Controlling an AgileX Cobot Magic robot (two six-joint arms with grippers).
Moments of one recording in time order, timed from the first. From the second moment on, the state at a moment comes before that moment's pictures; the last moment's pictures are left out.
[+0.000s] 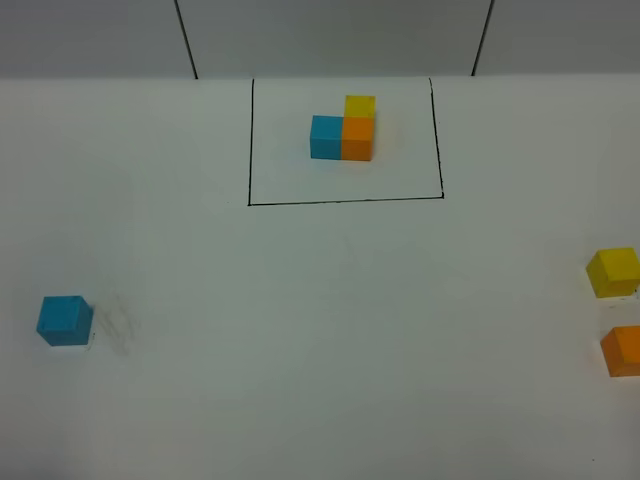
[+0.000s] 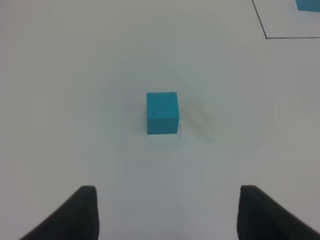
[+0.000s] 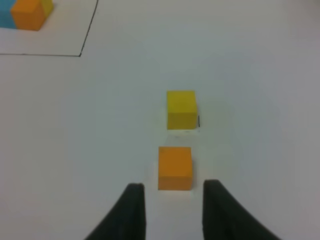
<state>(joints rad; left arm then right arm) -0.04 -0.01 -0.50 0.03 1.08 -0.04 0.03 0.00 -0.50 0.02 1.07 -0.04</state>
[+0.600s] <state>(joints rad) -0.04 0.00 -0.51 0.03 1.08 -0.04 0.03 0.00 -0.50 0.02 1.07 -0.04</state>
